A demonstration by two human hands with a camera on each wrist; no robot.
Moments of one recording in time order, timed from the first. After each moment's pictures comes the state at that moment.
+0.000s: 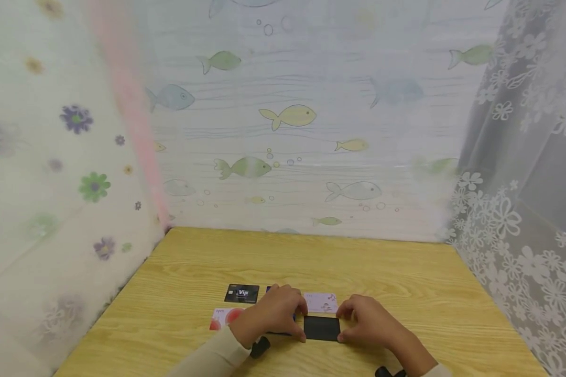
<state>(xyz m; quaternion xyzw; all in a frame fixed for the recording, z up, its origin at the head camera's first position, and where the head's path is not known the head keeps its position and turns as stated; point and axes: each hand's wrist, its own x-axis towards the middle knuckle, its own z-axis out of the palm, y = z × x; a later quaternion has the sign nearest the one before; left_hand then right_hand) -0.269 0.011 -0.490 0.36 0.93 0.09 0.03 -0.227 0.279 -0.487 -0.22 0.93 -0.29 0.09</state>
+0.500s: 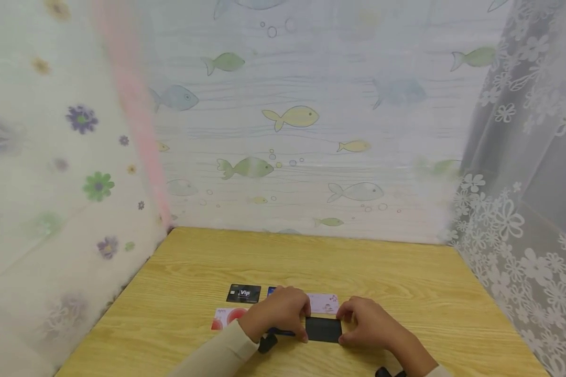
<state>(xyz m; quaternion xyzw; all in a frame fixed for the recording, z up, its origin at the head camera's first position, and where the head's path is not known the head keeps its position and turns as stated) -0.269 0.022 -0.479 0.32 0.93 0.12 0.10 -0.227 0.275 -0.485 -0.23 0.92 -0.29 0.10</state>
